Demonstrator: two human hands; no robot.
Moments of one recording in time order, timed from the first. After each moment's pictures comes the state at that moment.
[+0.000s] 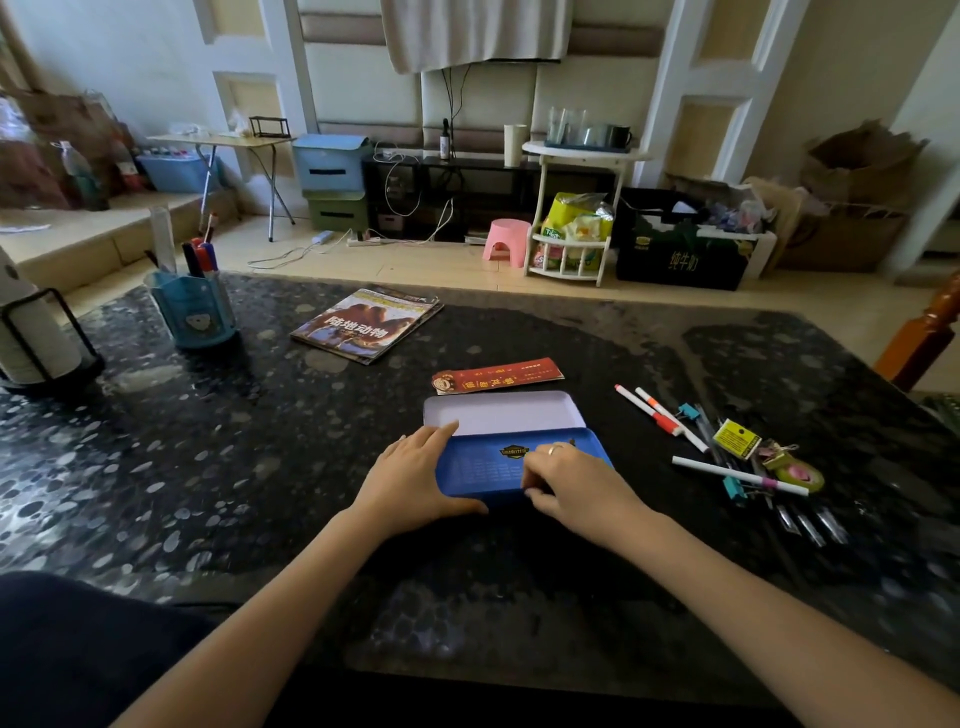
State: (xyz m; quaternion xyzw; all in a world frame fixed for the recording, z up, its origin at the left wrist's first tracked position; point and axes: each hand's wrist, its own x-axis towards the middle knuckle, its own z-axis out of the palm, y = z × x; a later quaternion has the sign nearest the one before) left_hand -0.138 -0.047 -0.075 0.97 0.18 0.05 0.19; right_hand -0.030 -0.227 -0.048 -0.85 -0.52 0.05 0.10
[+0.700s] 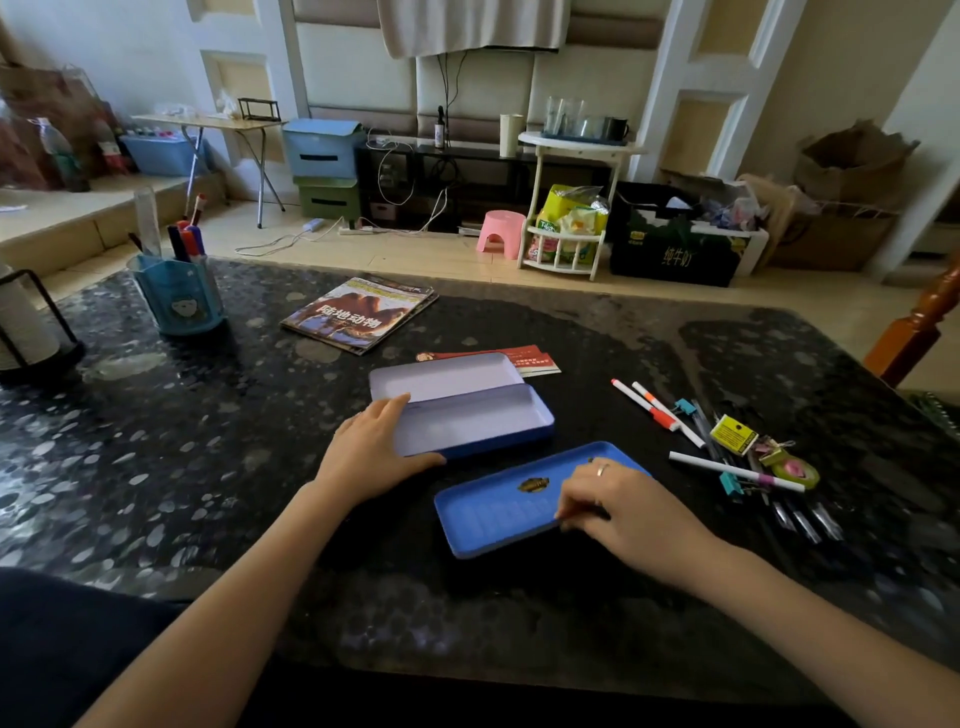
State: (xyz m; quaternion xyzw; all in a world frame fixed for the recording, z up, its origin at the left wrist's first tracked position) left_hand -0.135 0.000 -0.086 0.95 0.23 0.11 0.18; right_hand -0.033 -0.278 -0.046 -0.82 -0.54 0.06 0.16
